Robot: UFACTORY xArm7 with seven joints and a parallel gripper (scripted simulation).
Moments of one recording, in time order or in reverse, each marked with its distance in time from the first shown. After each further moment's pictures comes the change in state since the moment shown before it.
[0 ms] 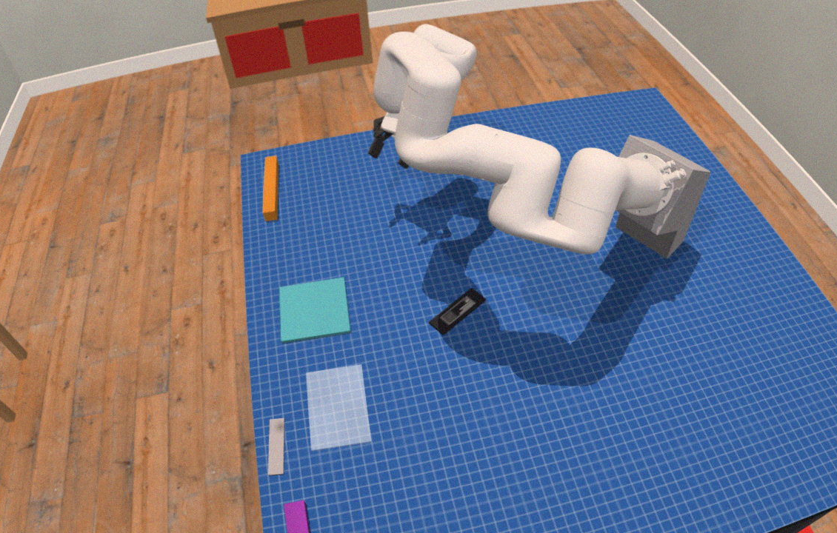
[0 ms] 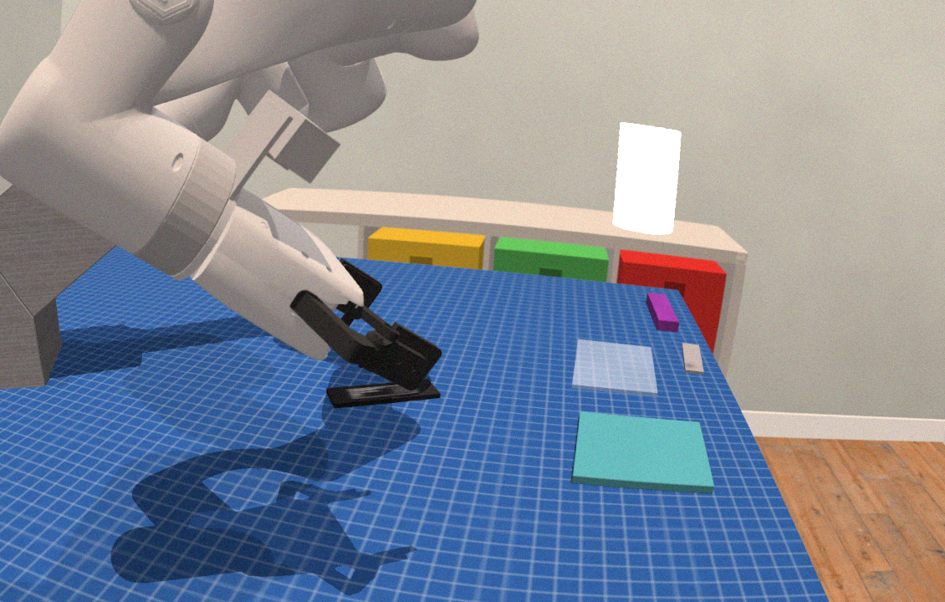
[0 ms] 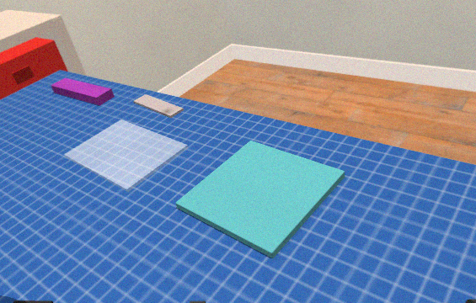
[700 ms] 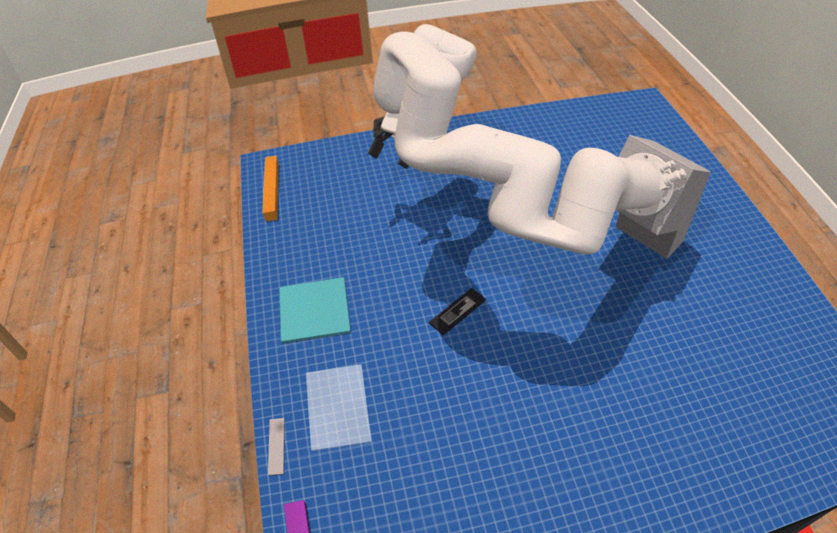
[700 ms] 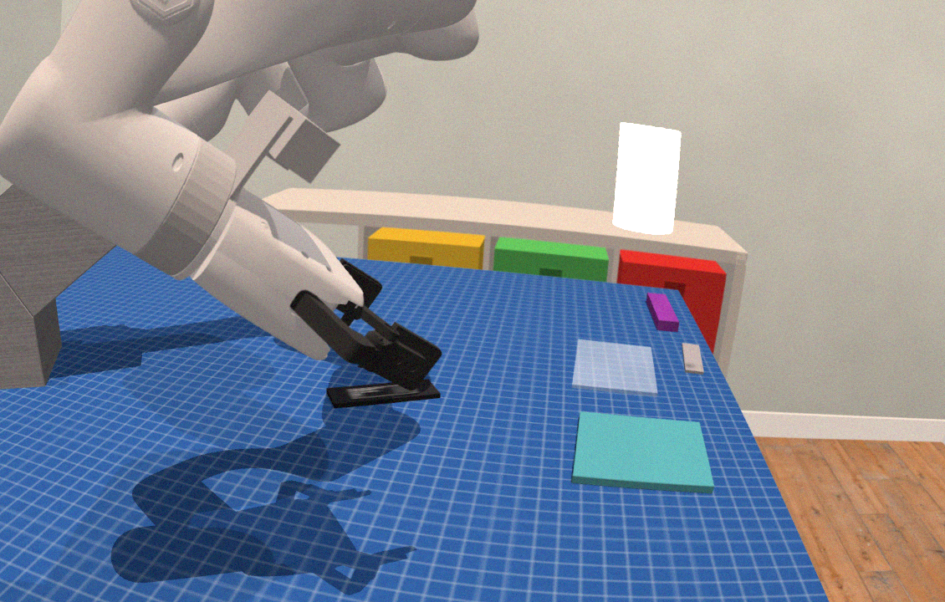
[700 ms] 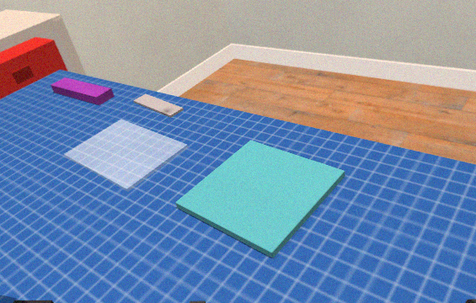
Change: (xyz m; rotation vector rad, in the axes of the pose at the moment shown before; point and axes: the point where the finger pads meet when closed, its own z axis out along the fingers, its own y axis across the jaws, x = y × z) arm 0.000 0.000 0.000 0.000 -0.001 0.000
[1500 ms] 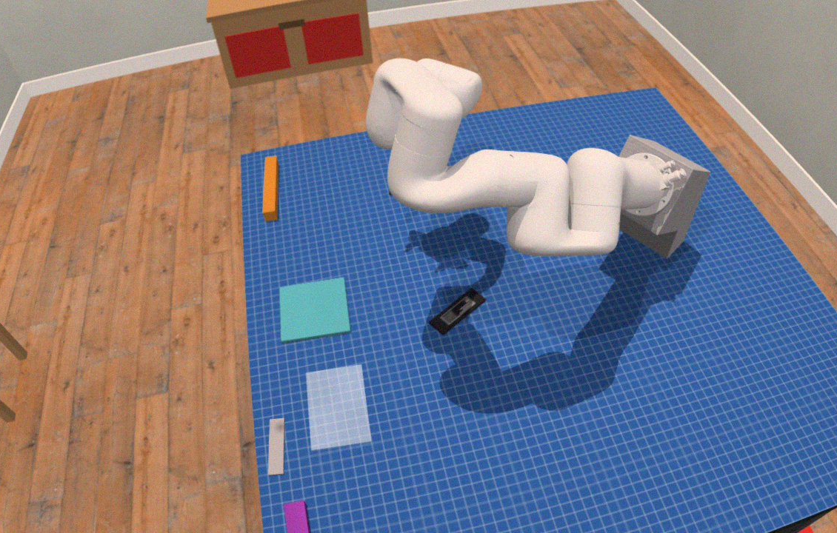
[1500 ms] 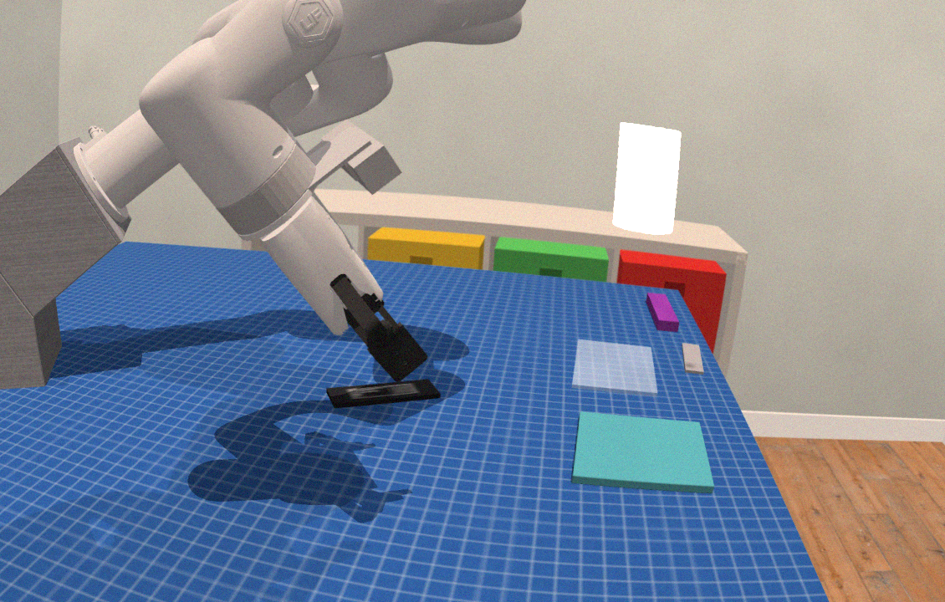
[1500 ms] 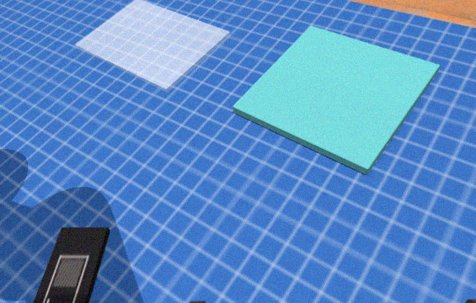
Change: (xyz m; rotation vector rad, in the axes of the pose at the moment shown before) arm -0.024 -0.085 0.065 -0.042 -0.284 0.015
